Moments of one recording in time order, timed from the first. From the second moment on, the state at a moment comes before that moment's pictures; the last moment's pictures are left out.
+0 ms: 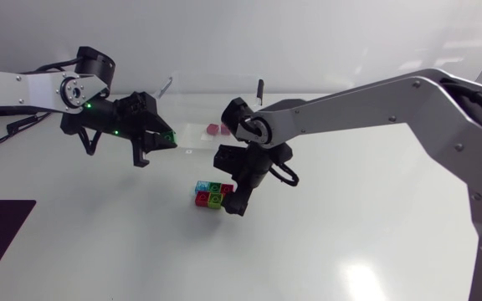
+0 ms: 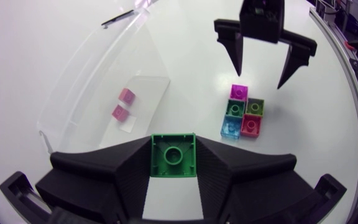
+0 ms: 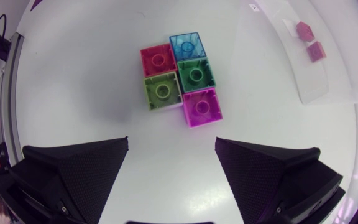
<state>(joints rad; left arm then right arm) -0.11 1.81 1.27 -0.42 0.55 1.19 0.65 2.12 1.48 -0.66 -0.18 -0.52</state>
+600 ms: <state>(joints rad) -0.12 2.07 1.75 -0.36 0.56 0.91 0.61 2.21 1.56 -0.70 -0.20 -0.59</state>
